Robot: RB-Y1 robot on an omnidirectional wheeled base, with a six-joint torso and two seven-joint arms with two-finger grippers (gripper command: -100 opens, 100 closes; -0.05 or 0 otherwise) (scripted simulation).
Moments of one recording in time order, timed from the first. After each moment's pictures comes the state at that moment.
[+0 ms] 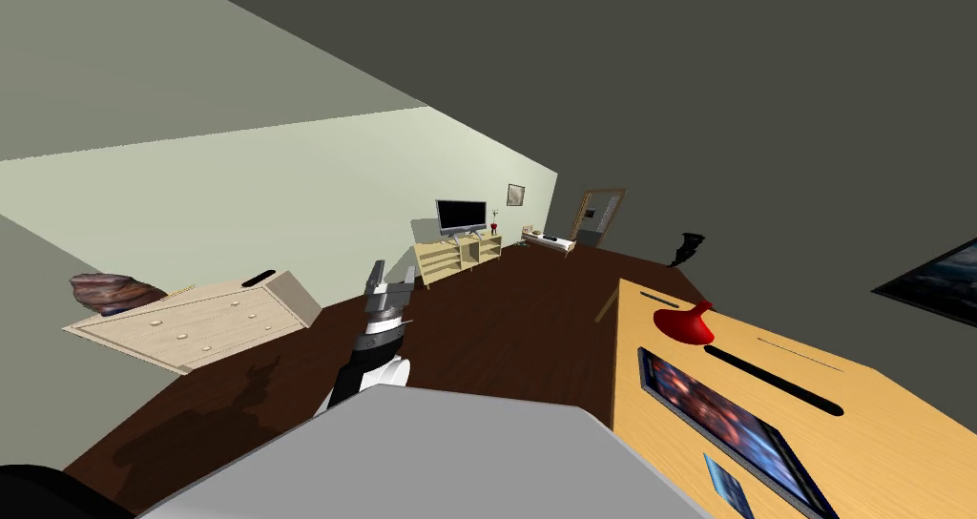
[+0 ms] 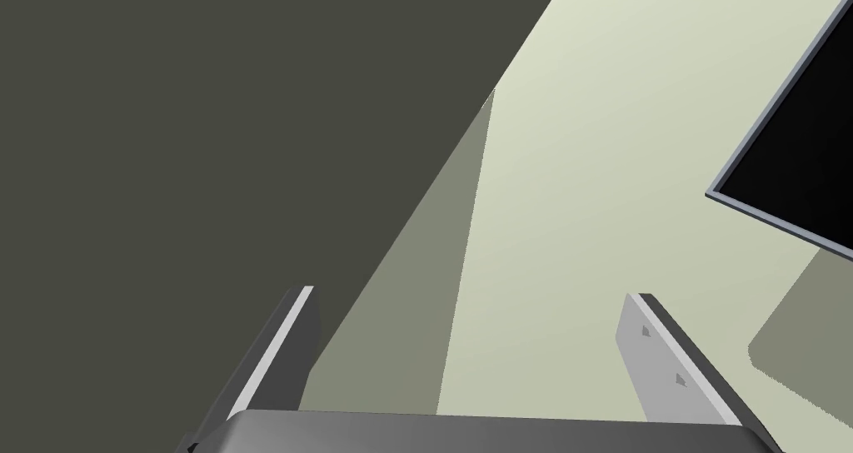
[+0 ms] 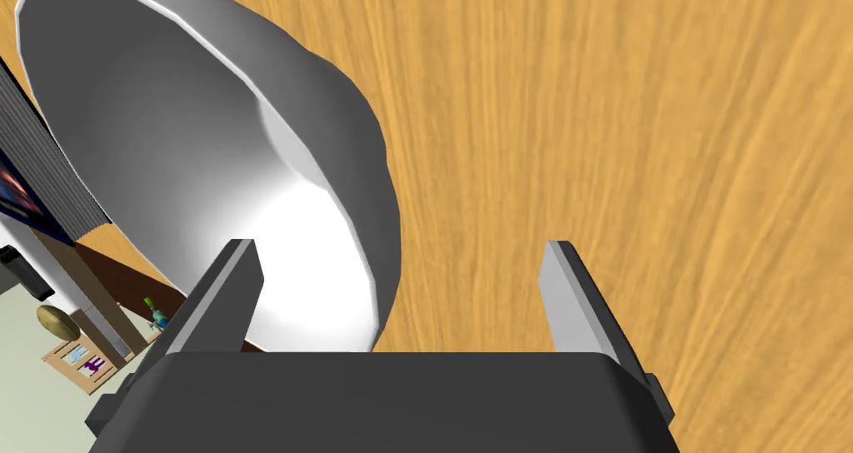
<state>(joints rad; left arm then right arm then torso) 0.52 -0.04 -0.03 -2.22 0.07 -0.63 0.13 0.97 -0.52 -0.12 -1.32 1.38 -0.13 0.62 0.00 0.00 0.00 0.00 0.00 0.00</state>
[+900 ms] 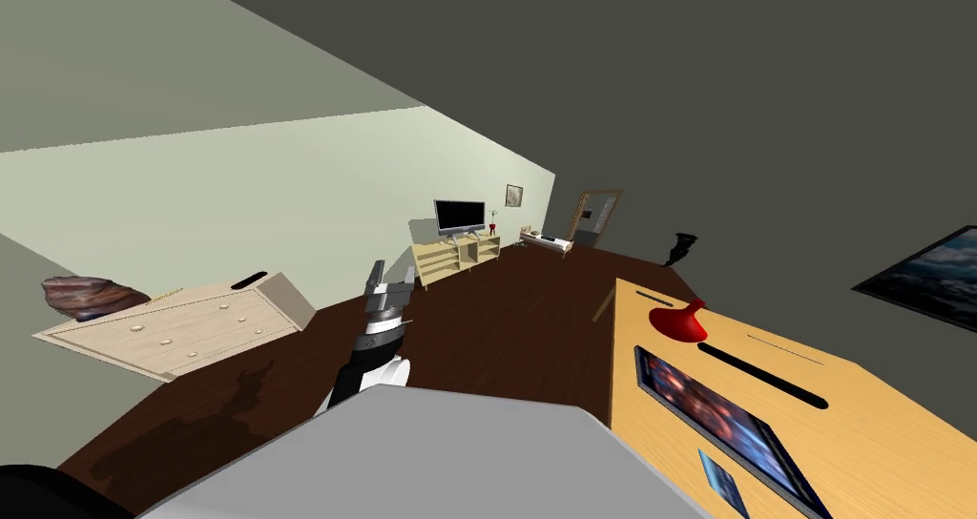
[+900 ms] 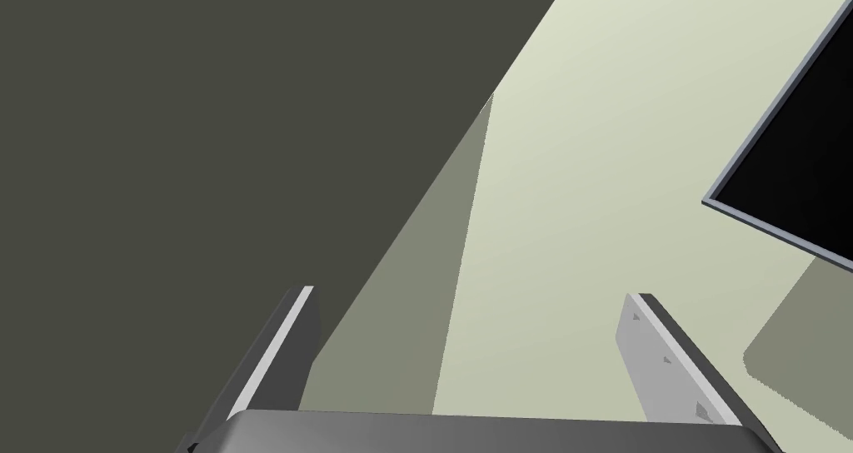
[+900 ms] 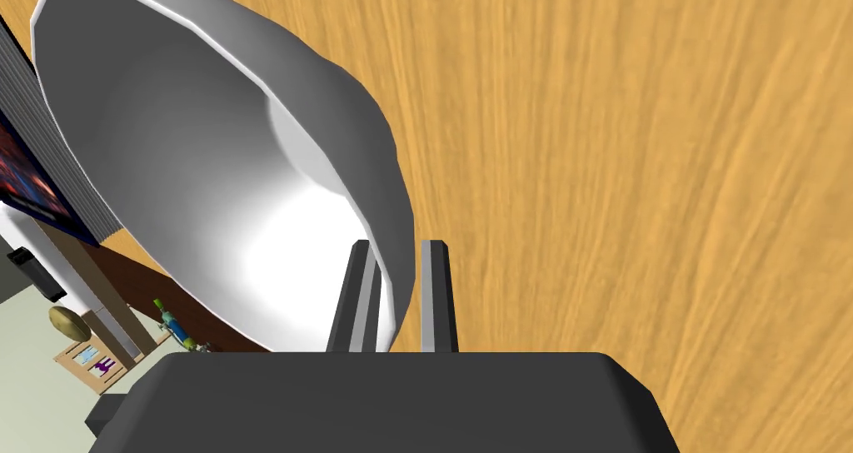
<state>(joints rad) 0.52 -0.04 -0.03 -2.22 0.07 -0.63 0.13 1.00 -0.52 -0.16 -1.34 1.38 -0.15 0.63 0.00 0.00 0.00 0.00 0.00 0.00</state>
